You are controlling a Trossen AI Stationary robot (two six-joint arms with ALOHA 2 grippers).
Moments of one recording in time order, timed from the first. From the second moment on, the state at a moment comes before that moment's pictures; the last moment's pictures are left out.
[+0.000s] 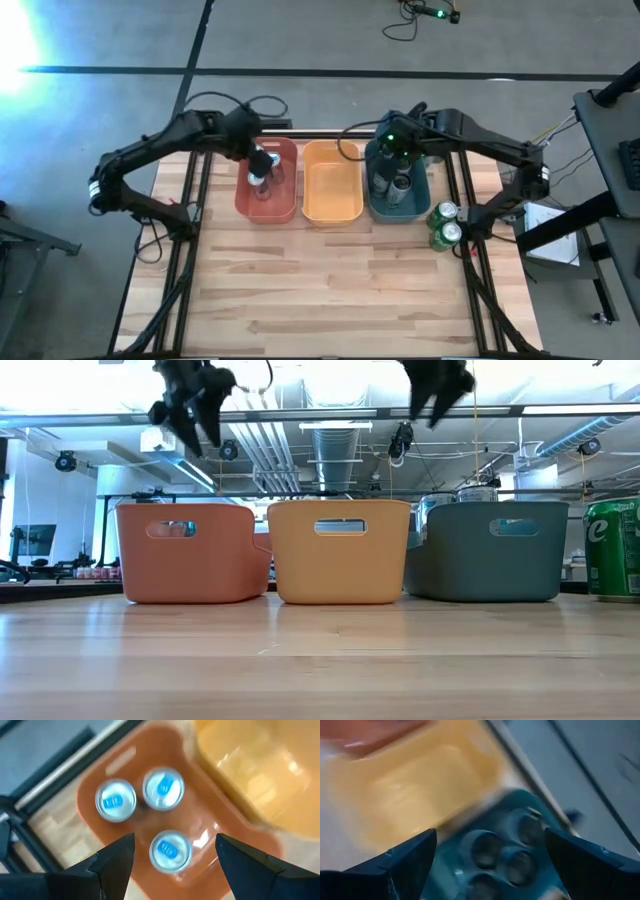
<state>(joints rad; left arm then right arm) 0.44 1.35 1.44 -1.24 -0.19 -0.39 -0.24 1.58 1.82 -1.36 0.29 0.23</state>
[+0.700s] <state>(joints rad) 0.44 1.17 1.52 -0.89 -0.18 -0.30 -0.28 1.19 1.23 -1.34 0.63 1.19</state>
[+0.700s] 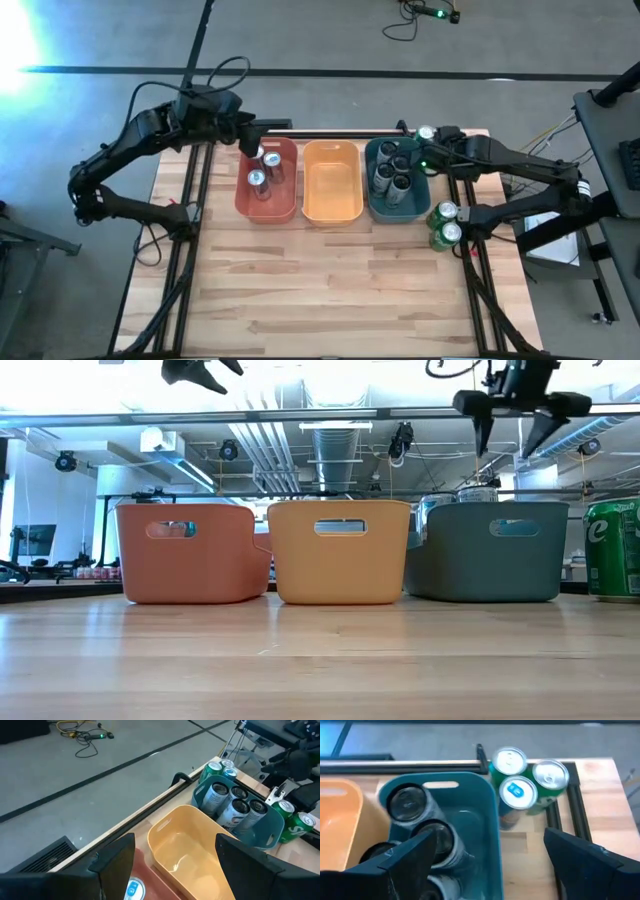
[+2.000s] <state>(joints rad) 0.44 1.17 1.52 -0.90 -0.17 -0.31 -0.70 1.21 1.00 -1.06 0.41 1.39</state>
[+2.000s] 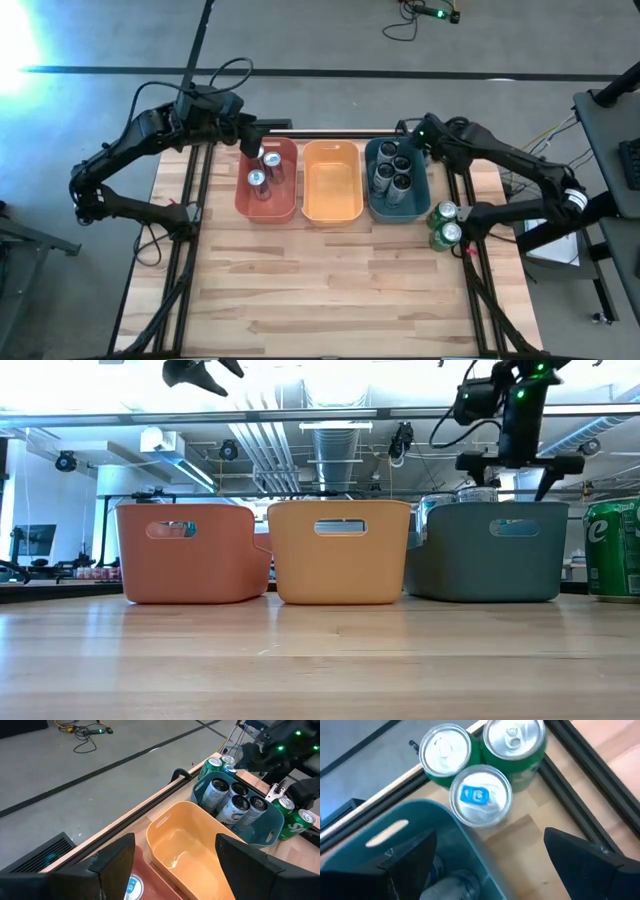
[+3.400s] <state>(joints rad) 0.44 1.15 1.52 -0.90 -0.17 -0.30 -0.94 1.42 1.01 -0.94 0.26 1.26</state>
